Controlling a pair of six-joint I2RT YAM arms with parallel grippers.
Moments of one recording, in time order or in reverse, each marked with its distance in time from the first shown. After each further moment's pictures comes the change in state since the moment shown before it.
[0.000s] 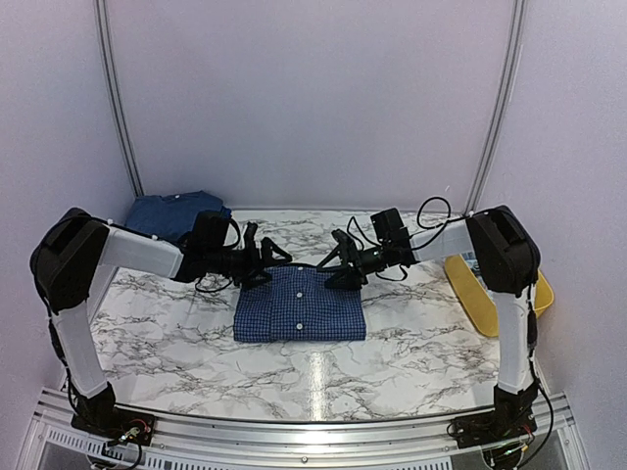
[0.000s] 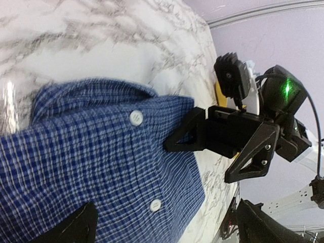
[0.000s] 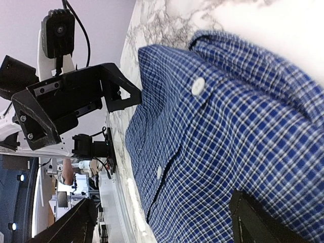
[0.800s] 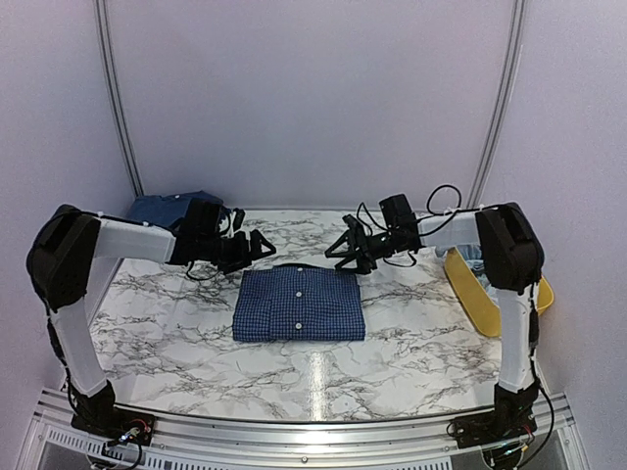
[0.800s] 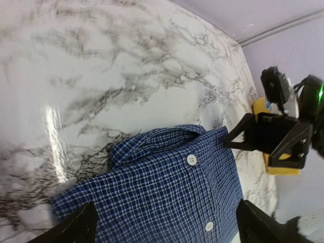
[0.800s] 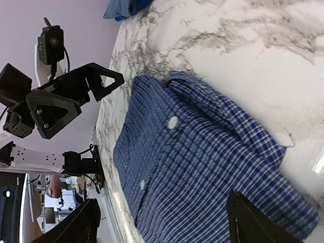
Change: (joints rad) left arm 0.086 0.048 0.123 -0.154 -0.098 0.197; right arm -0.068 0.041 0.145 -0.143 0.059 -0.064
